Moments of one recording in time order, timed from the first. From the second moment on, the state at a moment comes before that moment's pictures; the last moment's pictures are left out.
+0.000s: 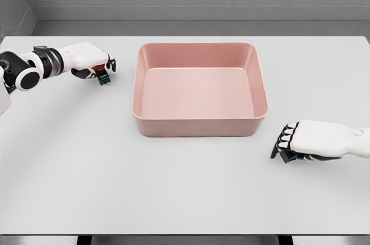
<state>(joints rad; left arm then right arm) -0.97 0.69 -1.06 -1.17 -0.53 -0.22 -0.42 -0.49 -1.23 0.88 -1.74 0.37 -0.61 0.24</state>
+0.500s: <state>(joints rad) -0.97 0.70 -1.06 -1.18 -0.53 -0.23 -0.41 -0.49 -1.23 0.85 -1.74 0.37 -0.61 0.24</state>
